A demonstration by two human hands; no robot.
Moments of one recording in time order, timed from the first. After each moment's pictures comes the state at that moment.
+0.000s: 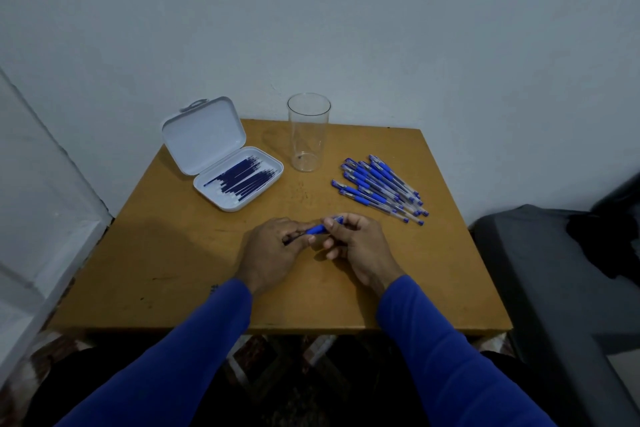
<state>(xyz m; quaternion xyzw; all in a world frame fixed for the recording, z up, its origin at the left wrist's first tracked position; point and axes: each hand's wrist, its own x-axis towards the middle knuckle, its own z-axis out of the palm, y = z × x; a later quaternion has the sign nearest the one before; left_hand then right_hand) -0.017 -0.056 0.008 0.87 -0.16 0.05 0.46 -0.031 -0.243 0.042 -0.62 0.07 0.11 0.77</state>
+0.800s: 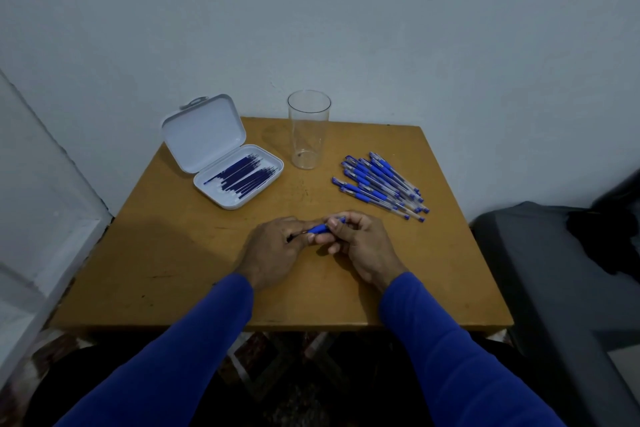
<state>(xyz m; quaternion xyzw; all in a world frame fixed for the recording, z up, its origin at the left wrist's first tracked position) -0.013 -0.055 0.008 0.89 -0.19 0.00 0.42 -0.031 -0.247 0.036 -0.60 0.04 0.10 0.79</state>
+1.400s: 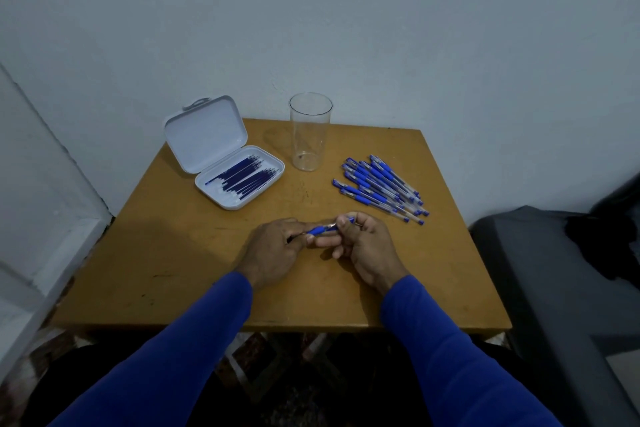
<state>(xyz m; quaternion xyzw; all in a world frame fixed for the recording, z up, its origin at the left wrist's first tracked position) -0.010 -0.053 0.008 0.89 -0.19 -0.01 0.42 -0.037 -0.248 0.043 -0.58 0.06 0.09 0.81</state>
